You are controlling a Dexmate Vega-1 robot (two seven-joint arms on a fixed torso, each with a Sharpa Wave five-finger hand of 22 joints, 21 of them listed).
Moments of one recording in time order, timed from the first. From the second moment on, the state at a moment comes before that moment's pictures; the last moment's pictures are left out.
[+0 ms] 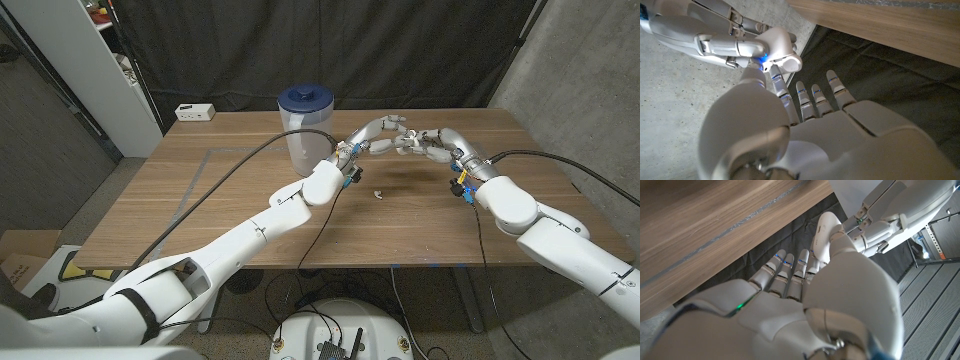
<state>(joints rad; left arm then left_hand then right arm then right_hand) 0.60 0.32 0.82 -1.47 0.26 -0.21 0.23 0.95 0.14 0.12 -0.13 0.20 0.86 -0.06 0.23 0.22 0.27 -0.08 0.29 0.27 0.15 -0.04 0.21 0.20 0.19 0.13 0.31 0.20 -1.20 -0.91 -0.22 -2.01 0.24 0.01 -0.23 1.15 0.15 0.18 -0.14 0.18 0.88 0.05 0.40 0.43 0.53 -0.06 0.28 0.37 0.30 -0.04 0.34 0.21 0.34 0.06 0.19 0.17</state>
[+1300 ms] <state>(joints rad) 0.62 0.29 0.81 -1.46 0.23 -0.25 0.29 1.08 0.15 0.19 -0.15 0.19 1.01 -0.02 0.29 0.23 0.36 -0.12 0.32 0.29 0.24 -0.04 0.23 0.21 0.22 0.11 0.32 0.21 -1.20 -0.90 -0.22 -2.01 0.18 -0.02 -0.23 1.14 0.15 0.19 -0.13 0.18 0.87 0.05 0.39 0.43 0.53 -0.06 0.27 0.37 0.30 -0.04 0.34 0.21 0.34 0.06 0.19 0.17</state>
